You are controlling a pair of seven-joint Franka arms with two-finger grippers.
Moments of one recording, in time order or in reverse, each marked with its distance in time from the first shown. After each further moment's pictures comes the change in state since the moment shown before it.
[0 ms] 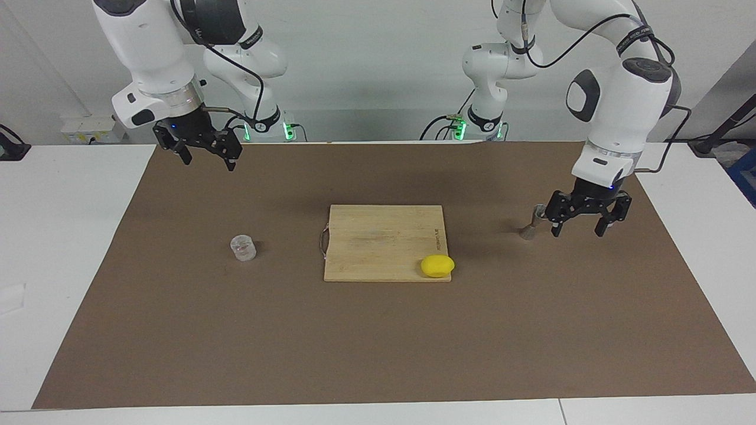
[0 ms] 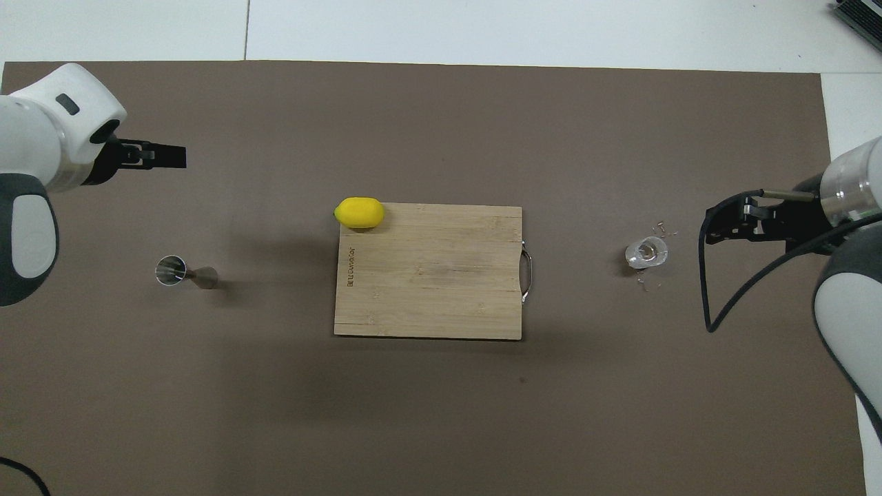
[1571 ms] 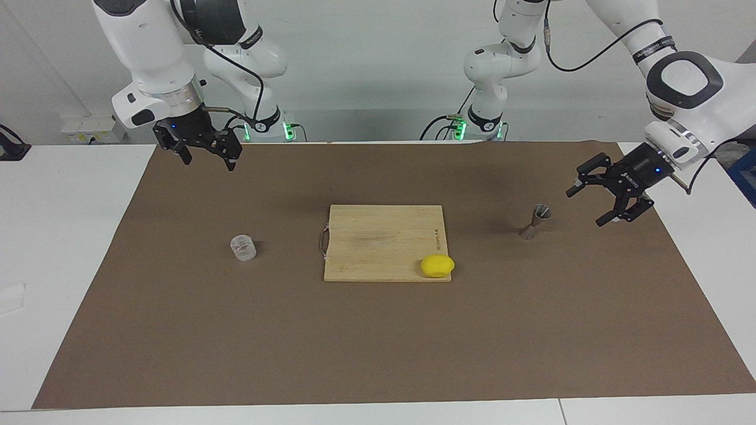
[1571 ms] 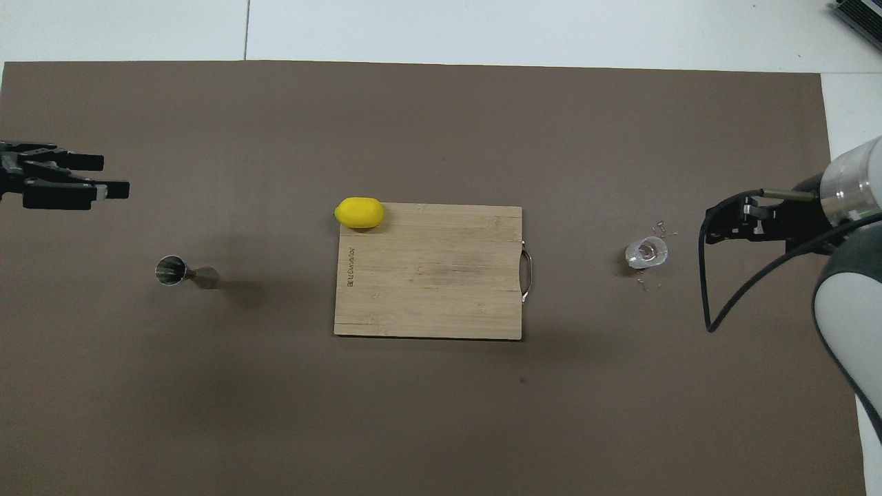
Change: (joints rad) left arm 0.314 0.036 0.021 0.074 -0.803 -0.402 1.022; right arm 0.000 0.000 0.000 0.000 0.000 0.000 0.000
